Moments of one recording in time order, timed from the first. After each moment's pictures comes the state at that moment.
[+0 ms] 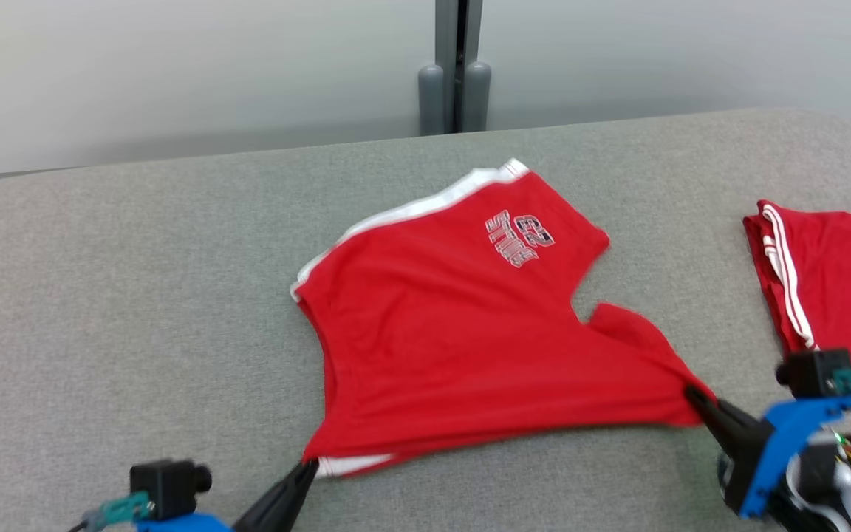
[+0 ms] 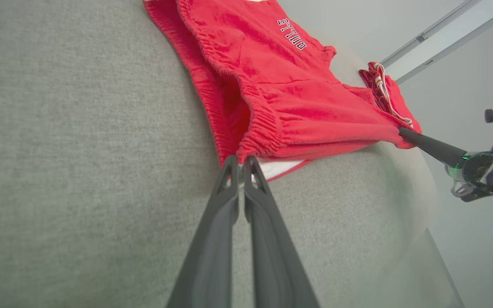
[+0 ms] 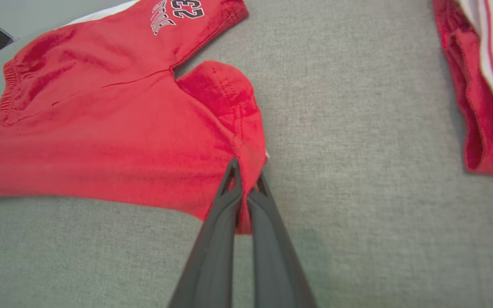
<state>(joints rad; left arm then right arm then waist) 0.03 0.44 -0.51 0.04 -0.95 -0.07 0.12 -0.20 -0.36 0.20 0.35 0.65 0.13 0.29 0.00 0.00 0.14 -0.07</state>
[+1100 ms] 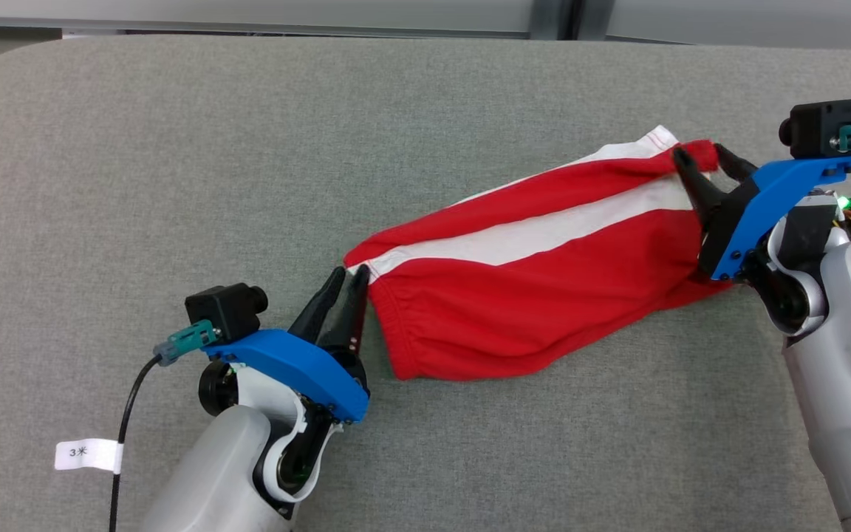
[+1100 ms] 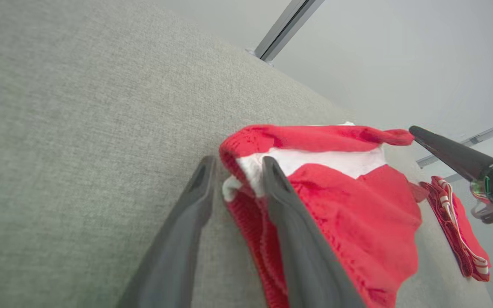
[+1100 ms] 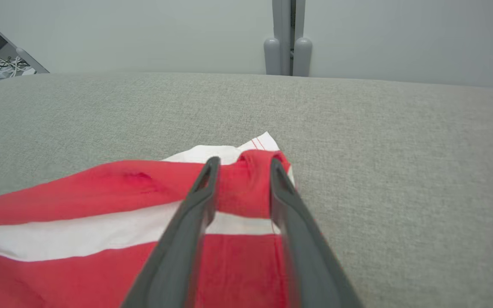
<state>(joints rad) -0.41 0.16 -0.50 0.40 -0.91 -0.06 -0.03 -0.73 -0.24 0.09 0.56 0.39 0.13 0.34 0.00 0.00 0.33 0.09</state>
